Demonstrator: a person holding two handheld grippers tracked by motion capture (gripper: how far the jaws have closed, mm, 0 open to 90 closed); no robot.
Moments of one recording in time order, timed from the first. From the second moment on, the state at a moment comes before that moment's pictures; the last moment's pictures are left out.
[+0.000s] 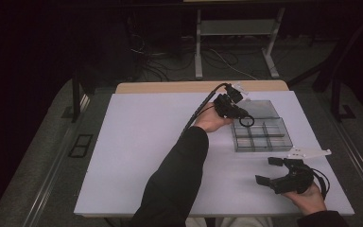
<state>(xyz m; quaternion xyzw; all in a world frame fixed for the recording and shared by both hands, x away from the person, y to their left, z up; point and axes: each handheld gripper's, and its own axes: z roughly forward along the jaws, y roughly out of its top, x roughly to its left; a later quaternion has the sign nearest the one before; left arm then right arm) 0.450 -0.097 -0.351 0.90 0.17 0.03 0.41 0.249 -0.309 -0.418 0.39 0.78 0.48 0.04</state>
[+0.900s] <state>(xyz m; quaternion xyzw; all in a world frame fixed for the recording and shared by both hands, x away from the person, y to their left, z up) 0.457 -0.137 -0.388 0.86 0.24 0.00 0.45 0.249 -0.310 -0.418 0.39 0.78 0.49 0.03</state>
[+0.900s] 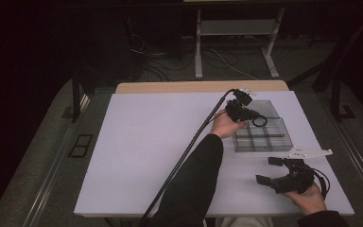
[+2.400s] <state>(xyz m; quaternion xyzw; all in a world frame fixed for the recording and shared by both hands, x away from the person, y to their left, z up) 0.457 -0.135 -0.405 0.86 0.24 -0.02 0.46 0.249 -0.311 -0.417 0.39 0.77 0.50 0.03</state>
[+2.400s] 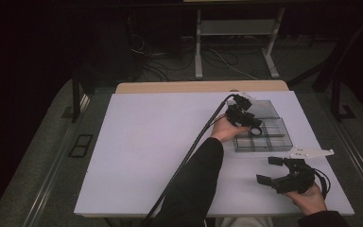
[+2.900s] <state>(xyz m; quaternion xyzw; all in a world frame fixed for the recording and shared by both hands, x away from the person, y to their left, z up) 0.443 -0.109 -0.379 0.86 0.20 -0.02 0.46 0.249 -0.311 -0.418 0.39 0.78 0.50 0.03</state>
